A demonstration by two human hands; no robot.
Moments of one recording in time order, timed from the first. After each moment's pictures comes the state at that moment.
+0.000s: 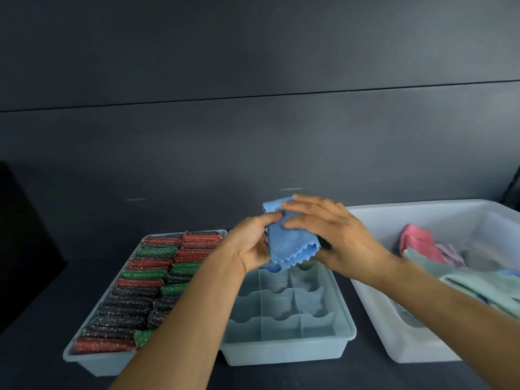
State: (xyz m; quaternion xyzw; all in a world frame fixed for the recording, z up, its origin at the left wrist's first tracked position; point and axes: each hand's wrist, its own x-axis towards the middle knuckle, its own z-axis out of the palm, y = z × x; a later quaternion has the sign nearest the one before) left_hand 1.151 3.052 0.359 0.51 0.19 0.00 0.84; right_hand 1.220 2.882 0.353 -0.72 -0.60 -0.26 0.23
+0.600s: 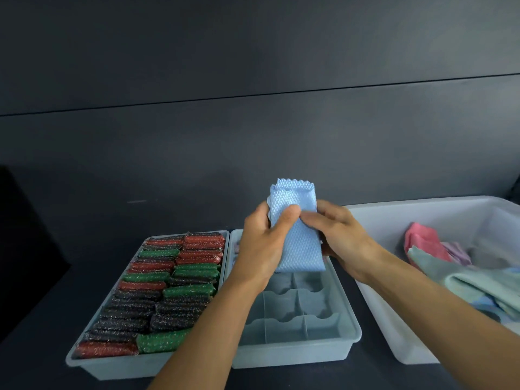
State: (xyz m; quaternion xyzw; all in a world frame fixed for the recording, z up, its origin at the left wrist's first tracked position) left_hand 1.128 3.020 0.357 0.68 0.05 0.26 0.69; right_hand 1.197 2.901 0.365 -0.66 -0.27 0.19 0.67
